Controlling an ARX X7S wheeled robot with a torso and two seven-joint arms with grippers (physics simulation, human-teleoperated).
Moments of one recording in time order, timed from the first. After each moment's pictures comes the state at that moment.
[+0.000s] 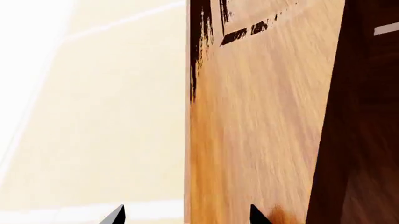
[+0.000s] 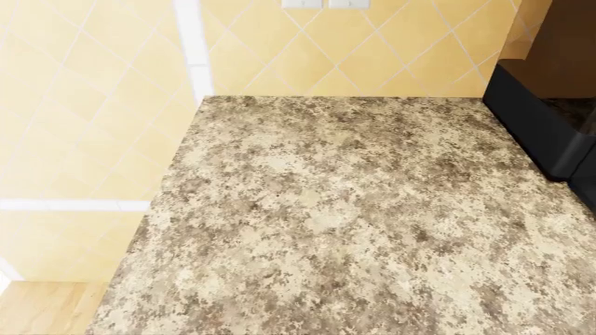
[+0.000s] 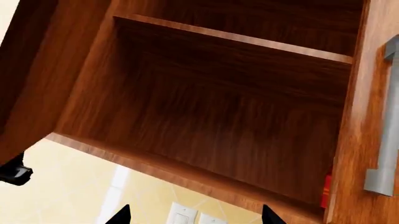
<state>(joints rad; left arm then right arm) -1.76 -0.68 0.67 0.38 -1.03 -0.75 -0.99 2.29 0.66 -0.61 -0.39 2.31 1.04 1.45</state>
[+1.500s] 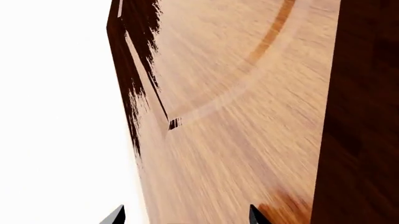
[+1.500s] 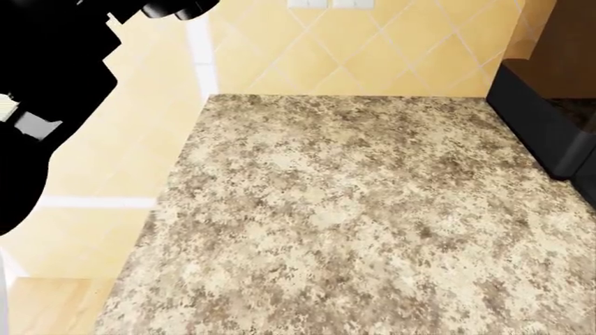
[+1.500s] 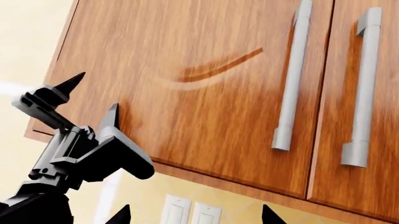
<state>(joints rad) -2.08 -0.05 1.34 -0.67 -0.28 -0.70 -0.77 2.23 0.78 -0.57 -0.40 2.32 1.04 1.41</state>
